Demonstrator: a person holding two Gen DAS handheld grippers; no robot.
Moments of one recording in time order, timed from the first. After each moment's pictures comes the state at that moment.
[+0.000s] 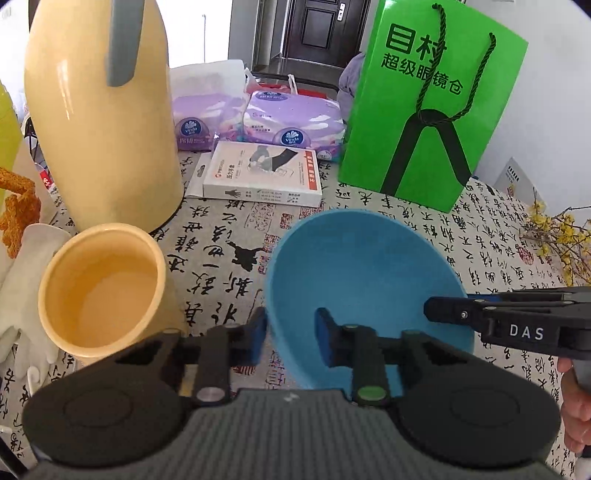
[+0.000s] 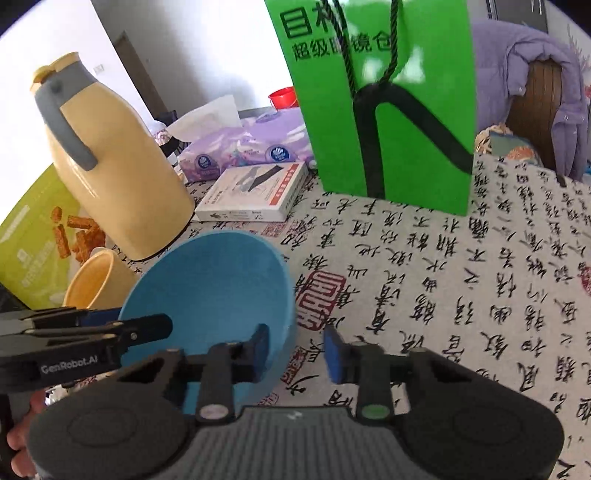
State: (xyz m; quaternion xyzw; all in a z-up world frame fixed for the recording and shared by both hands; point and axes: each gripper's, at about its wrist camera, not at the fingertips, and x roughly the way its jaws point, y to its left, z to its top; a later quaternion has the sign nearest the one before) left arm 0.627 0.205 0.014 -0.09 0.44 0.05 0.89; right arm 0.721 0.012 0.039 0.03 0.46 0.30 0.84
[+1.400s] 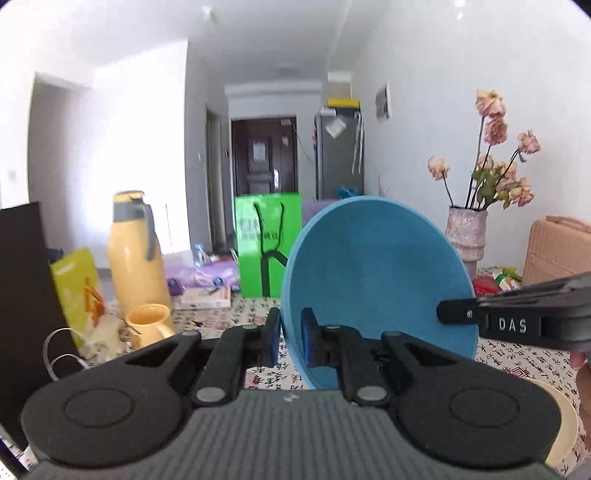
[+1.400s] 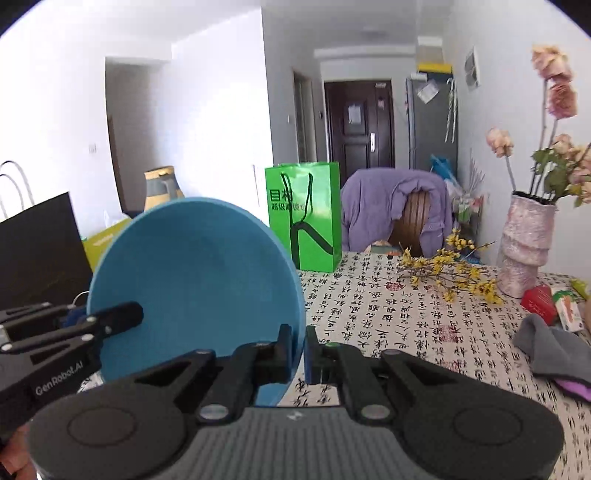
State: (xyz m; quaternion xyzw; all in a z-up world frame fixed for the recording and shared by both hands) left arm 0.222 0.022 0.130 0.02 0.13 0.00 0.99; right arm 0.310 -0.152 0.176 0.01 0.23 0.18 0.96
